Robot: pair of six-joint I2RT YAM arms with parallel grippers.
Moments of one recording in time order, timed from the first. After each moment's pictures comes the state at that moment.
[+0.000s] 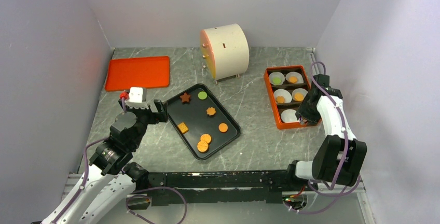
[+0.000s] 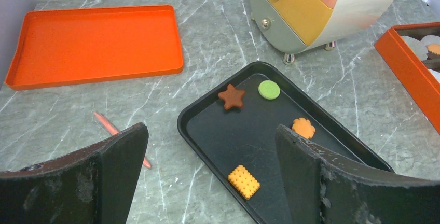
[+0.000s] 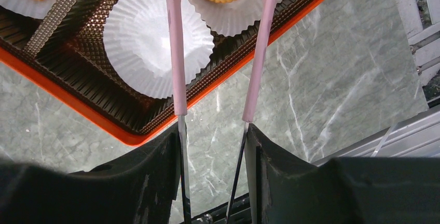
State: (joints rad) left arm -0.57 0.47 0.64 -0.33 -0.42 -0.20; right arm -0.23 1.33 0.99 -0.93 0.14 0.39
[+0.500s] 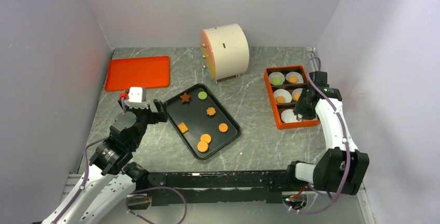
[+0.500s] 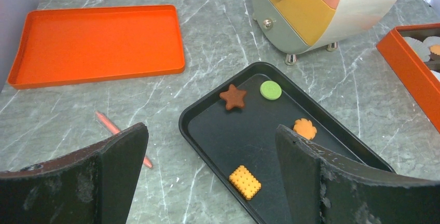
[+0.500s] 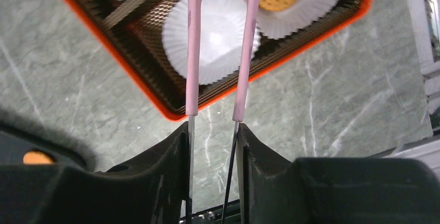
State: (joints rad) left arm -0.56 0.47 0.64 -0.33 -0.42 -0.20; right arm -0.16 1.24 1.02 -0.93 0.09 0.35
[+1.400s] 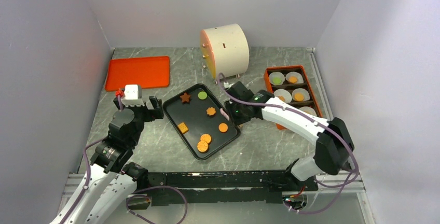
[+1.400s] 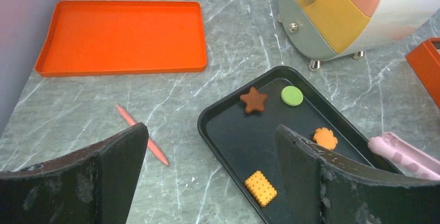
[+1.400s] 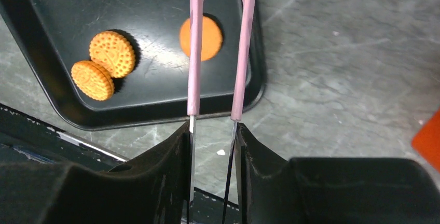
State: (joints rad) left arm -0.46 0.49 0.64 -0.33 -0.40 -0.20; right arm 0.76 1.44 1.12 -0.77 0.04 0.39
